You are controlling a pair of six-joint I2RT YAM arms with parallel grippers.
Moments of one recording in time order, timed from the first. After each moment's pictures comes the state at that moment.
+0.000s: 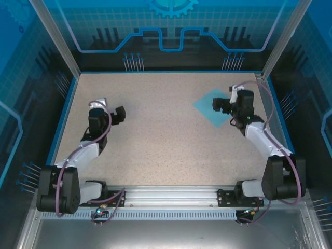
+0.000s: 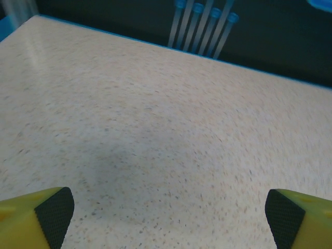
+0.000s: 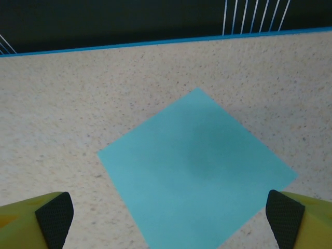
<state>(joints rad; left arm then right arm) 0.00 1.21 0.56 0.24 -0.09 -0.32 0.06 1.36 0.91 -0.12 -0.05 0.15</state>
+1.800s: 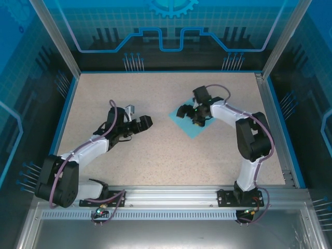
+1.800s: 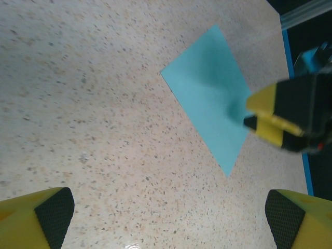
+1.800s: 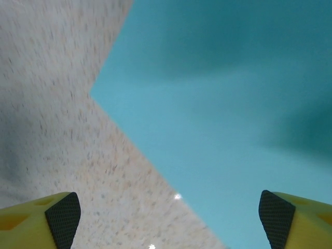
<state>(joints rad) -0.27 1.31 0.64 0.02 0.40 -0.69 0.34 1.89 1.32 -0.55 -0.30 0.66</state>
